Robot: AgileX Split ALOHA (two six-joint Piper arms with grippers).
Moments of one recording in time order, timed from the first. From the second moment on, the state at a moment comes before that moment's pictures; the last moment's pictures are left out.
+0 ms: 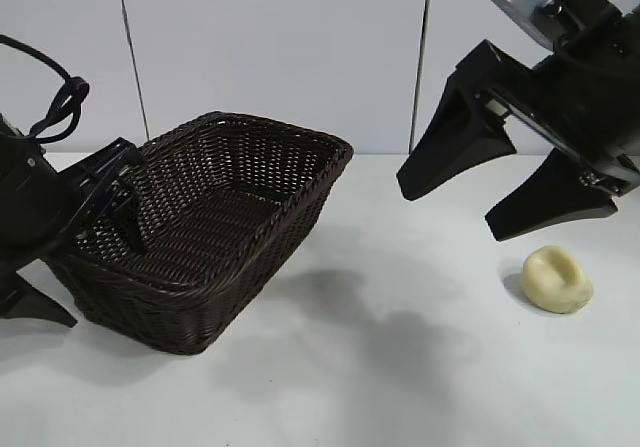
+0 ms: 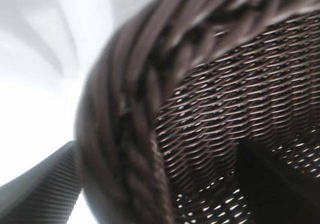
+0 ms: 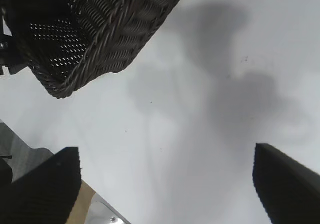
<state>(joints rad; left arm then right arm) -0.36 1.74 -0.83 -0.30 0.34 -0.89 0.20 1.49 -0.86 0.83 0.76 -0.62</state>
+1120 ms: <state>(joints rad) -0.28 1.69 -1.01 -0.27 0.59 -0.72 0.20 1.49 -0.86 0.83 0.76 -0.62</state>
